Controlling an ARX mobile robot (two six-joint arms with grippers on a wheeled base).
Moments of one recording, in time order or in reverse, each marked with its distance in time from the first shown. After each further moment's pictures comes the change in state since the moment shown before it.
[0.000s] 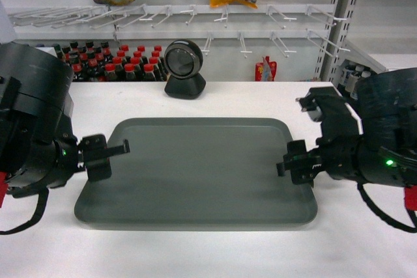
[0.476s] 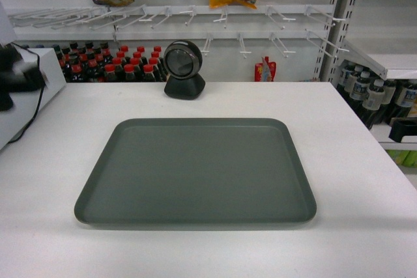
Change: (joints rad) left arm 0.041 -0.432 -0.521 0.939 0.145 0.340; right arm -0.081 -0.420 -0.599 0.736 0.263 -0.003
